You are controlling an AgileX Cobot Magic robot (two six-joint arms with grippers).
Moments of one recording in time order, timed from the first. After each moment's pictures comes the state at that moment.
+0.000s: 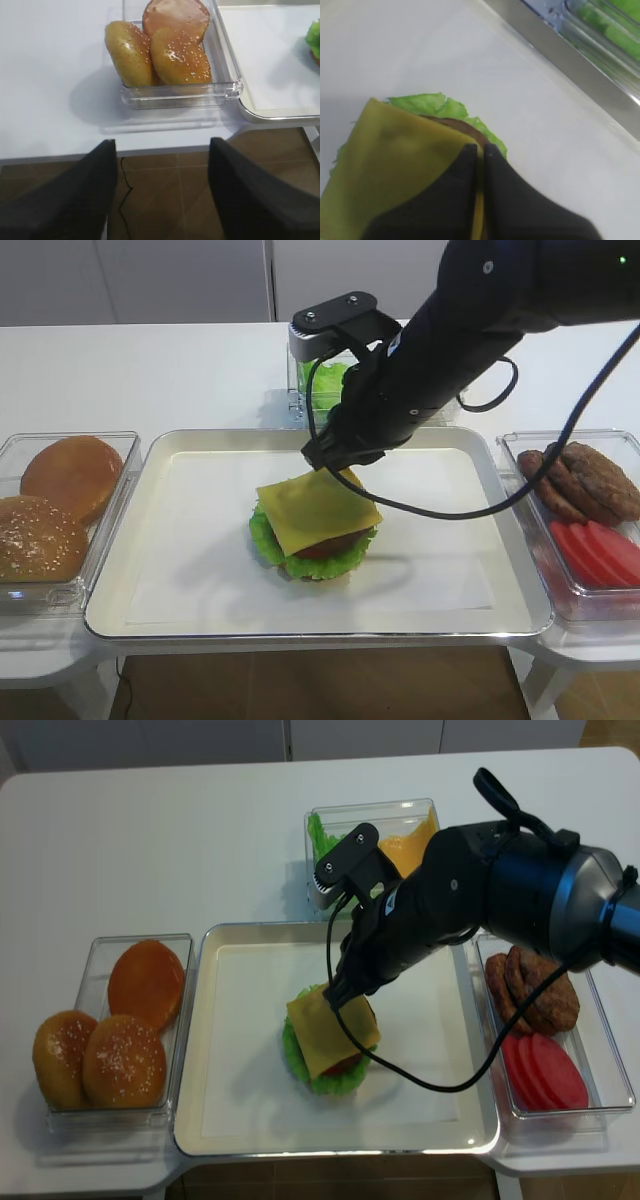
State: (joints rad) left arm -0.01 -0.02 -0.49 0.00 1.19 -0.10; right arm 0.59 1.73 -1.21 0.36 0.59 -0.47
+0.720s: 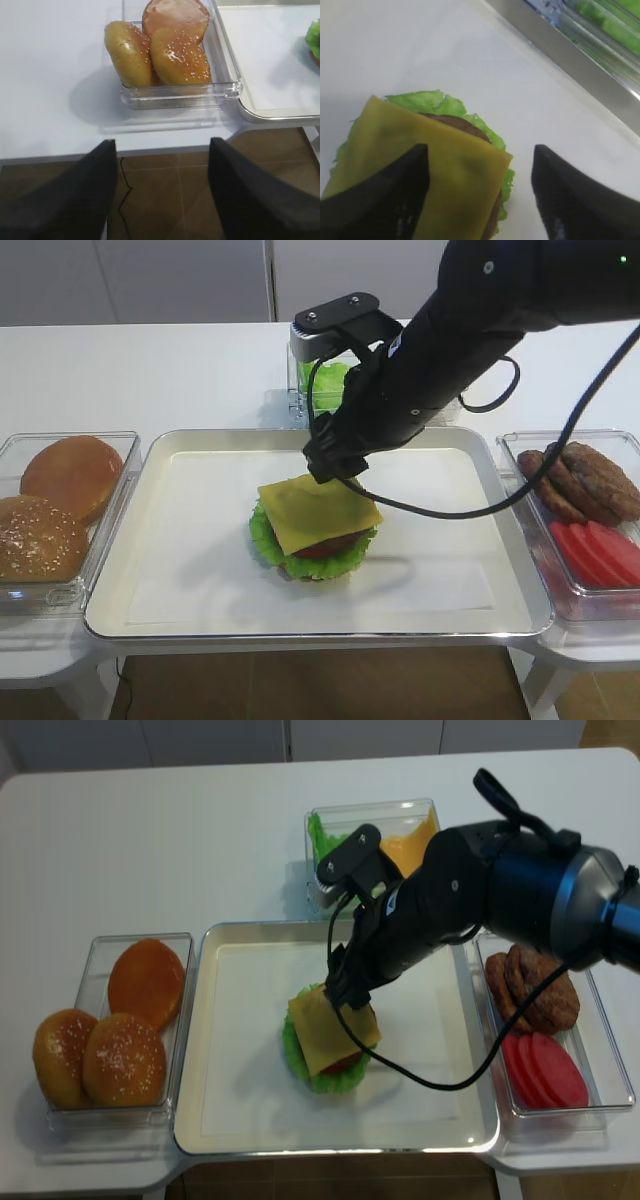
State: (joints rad) left arm -0.01 -0.02 -0.49 0.00 1.19 -0.10; right arm 0.59 1.72 -1.21 0.35 0.60 -0.44
